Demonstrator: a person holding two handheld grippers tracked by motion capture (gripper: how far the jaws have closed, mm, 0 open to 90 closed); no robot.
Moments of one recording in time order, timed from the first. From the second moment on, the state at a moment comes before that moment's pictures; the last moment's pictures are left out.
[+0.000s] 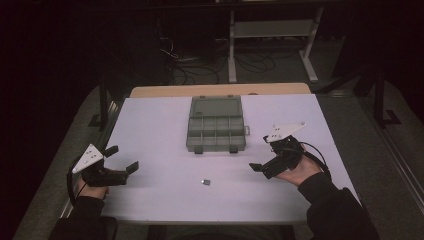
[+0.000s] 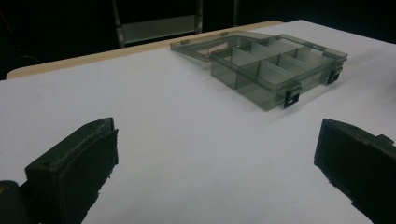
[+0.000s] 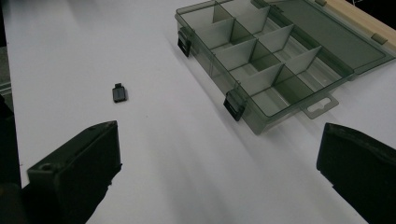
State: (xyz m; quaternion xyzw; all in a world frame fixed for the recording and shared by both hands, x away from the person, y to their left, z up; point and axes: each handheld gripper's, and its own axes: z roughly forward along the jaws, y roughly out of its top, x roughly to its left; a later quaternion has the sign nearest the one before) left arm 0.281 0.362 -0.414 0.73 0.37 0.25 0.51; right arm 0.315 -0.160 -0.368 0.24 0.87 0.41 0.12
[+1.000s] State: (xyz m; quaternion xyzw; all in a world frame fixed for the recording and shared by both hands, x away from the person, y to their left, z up) left arm 0.282 0.362 -0.414 0.73 0.37 0.25 0.51; right arm 0.327 -0.127 -0.362 0.21 0.89 0.39 0.10
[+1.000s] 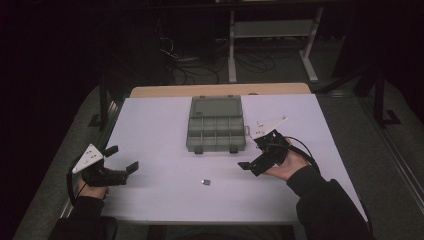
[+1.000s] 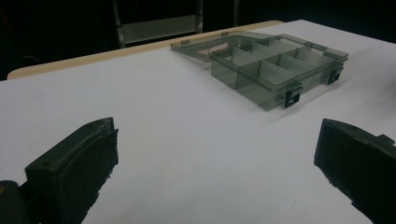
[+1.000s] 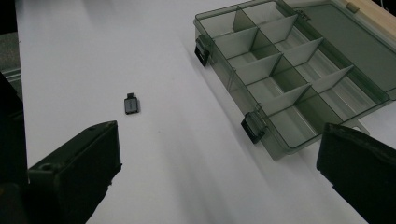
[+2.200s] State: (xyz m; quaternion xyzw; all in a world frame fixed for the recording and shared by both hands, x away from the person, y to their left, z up) left arm 0.282 0.362 -0.414 0.73 0.37 0.25 0.51; right arm 0.337 -0.085 -0.369 0.18 0.91 0.36 0.08
